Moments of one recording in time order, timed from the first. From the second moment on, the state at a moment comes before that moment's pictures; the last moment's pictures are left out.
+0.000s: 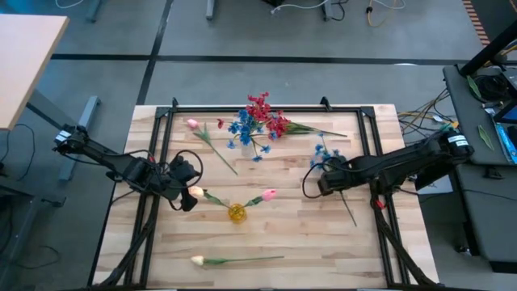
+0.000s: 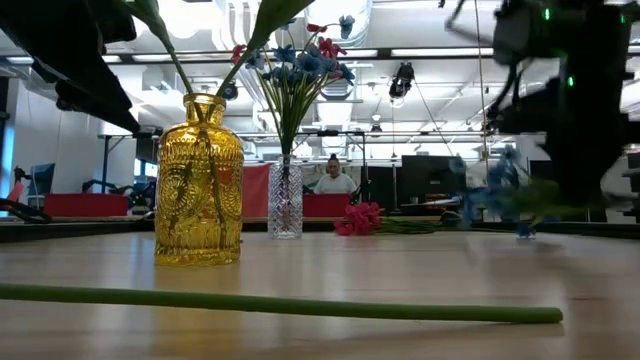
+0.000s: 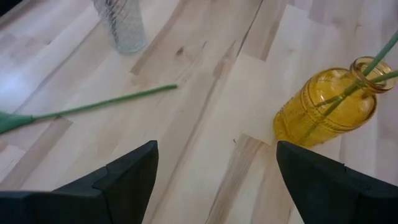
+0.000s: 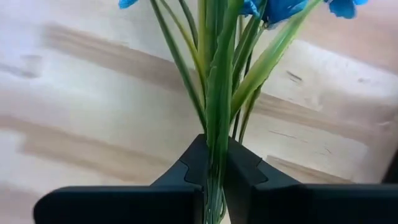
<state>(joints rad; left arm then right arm) -0.44 0.82 0.62 -0.71 -0.51 -0.72 0.15 1.25 0.70 -0.96 0.17 1.38</state>
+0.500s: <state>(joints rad) -0.41 0.80 0.50 -0.41 -0.62 -0.24 0.01 1.11 0.98 -0.64 0.49 0.68</state>
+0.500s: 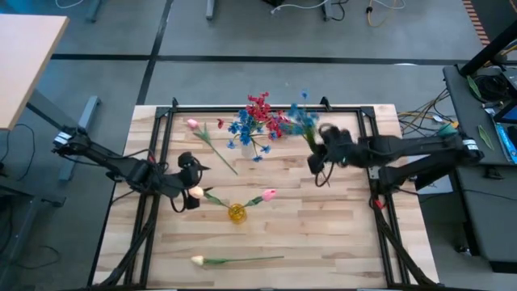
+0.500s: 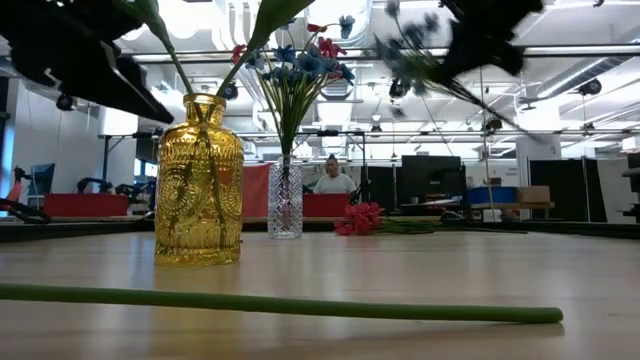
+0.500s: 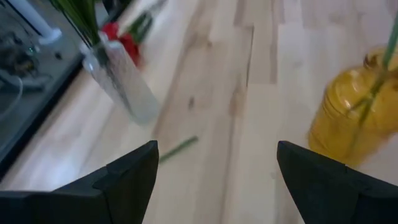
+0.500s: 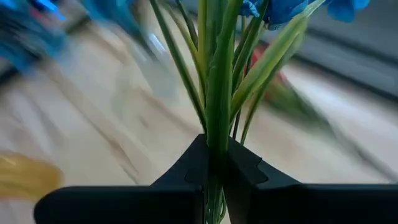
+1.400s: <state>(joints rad) 0.19 0.80 0.23 0.47 -0.06 0.12 -0.61 1.33 0.78 0.65 -0.14 0.09</state>
